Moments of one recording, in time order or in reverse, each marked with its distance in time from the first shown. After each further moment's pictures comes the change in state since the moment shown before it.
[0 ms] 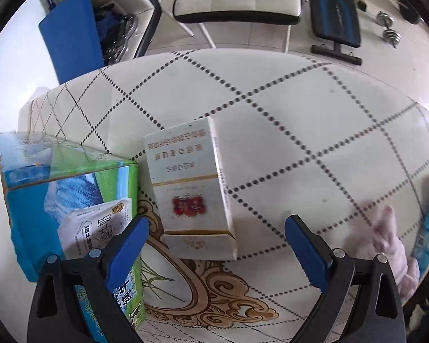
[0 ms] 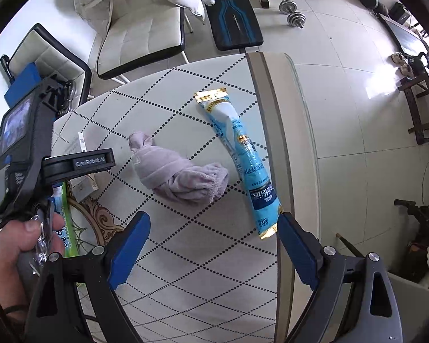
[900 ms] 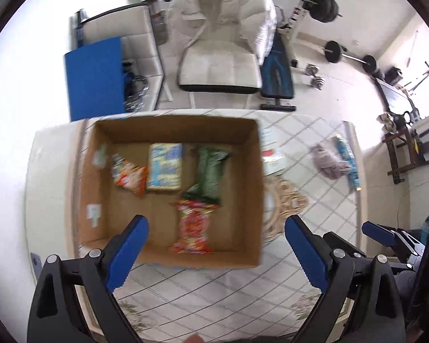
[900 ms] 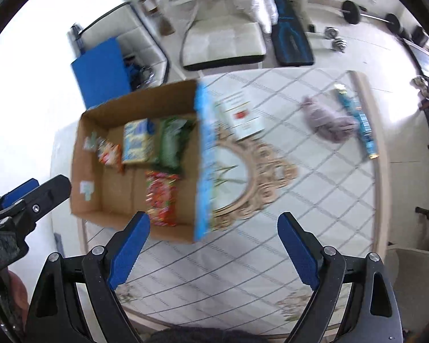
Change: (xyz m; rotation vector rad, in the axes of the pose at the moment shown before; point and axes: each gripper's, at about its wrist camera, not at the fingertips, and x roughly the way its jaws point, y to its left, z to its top) left arm -0.191 0.252 -0.155 0.172 -0.369 -0.352; right arm -0.117 0.199 -0.142 -0.060 -0.111 0.098
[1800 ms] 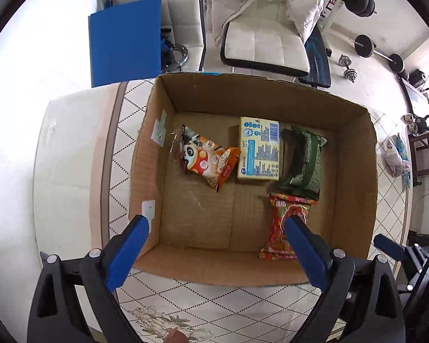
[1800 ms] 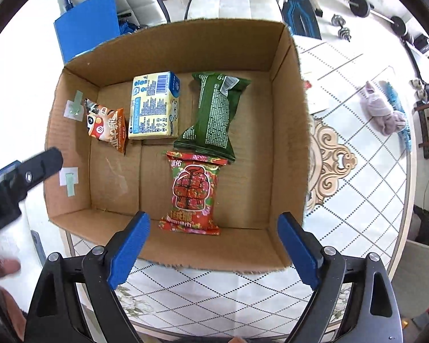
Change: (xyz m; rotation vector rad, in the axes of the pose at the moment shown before) left arm 0.056 0.169 -0.030 -0.077 0.082 0.086; right arm 0.114 0.156 -0.021 -0.071 0.136 -0.106
